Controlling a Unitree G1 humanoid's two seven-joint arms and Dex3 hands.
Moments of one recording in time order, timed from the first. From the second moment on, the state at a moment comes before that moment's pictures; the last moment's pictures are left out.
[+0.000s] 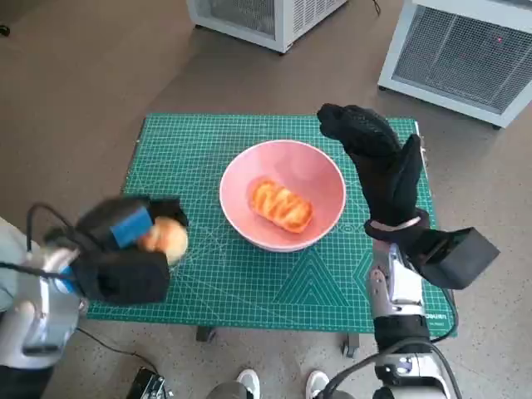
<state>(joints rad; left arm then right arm) -0.40 0.78 -0.07 -0.20 0.52 0.22 -0.61 -0.65 -0.01 -0.12 0.55 0.35 -0.64 0.53</state>
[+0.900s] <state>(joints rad) -0.84 0.56 -0.27 -0.14 0.58 0.30 -0.58 -0.64 -0.03 -0.14 0.54 0.35 -0.65 0.54</state>
